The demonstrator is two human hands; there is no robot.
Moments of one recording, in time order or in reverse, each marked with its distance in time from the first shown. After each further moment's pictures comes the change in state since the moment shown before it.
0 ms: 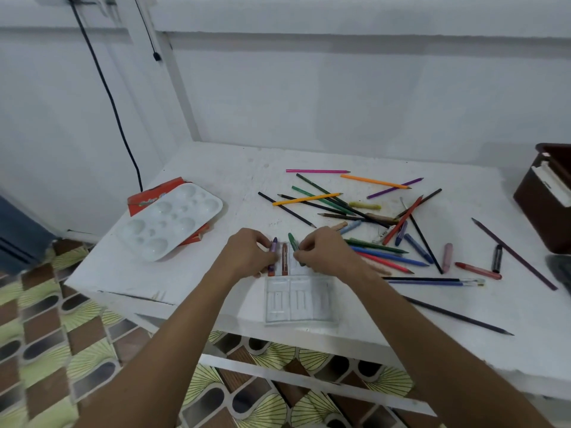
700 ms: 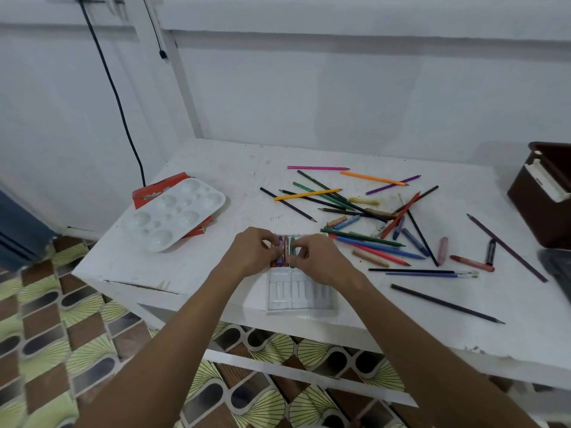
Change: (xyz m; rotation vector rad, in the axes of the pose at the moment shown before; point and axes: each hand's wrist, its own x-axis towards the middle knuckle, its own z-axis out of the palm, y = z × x) left_hand -0.008 -0.010 0.009 0.151 0.067 0.160; right_hand -0.016 0.001 0.026 -0.025 0.020 -0.068
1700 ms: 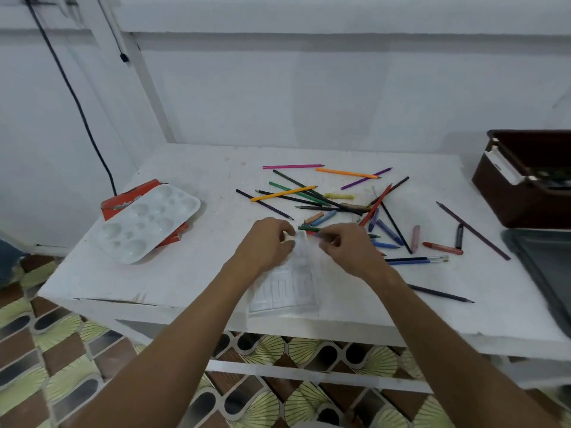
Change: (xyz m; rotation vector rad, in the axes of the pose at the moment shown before) left_hand 0.013 0.051 0.027 0.159 0.012 0.247; right_hand -0.027 0.048 -0.053 -0.075 0.207 0.110
